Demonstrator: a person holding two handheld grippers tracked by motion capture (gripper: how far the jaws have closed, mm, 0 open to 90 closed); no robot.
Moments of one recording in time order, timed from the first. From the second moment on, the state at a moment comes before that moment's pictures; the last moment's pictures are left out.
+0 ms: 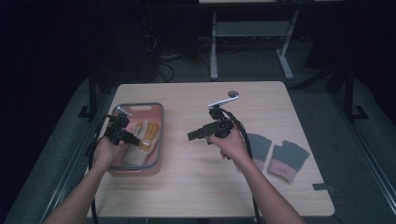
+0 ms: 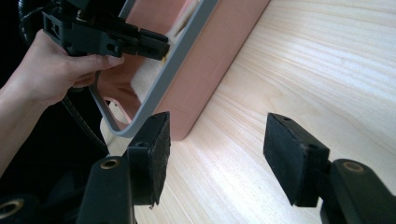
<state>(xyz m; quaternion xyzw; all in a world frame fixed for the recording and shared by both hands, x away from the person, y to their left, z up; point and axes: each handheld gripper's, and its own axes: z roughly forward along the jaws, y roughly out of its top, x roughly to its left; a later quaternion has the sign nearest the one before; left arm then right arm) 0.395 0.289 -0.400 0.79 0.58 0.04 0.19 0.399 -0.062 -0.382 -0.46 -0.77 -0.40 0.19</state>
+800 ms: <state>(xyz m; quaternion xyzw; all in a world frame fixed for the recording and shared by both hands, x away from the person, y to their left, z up) 0.366 0.252 -0.337 0.79 0.50 0.07 0.34 0.387 -0.106 -0.366 -0.48 -0.77 -0.40 0.14</state>
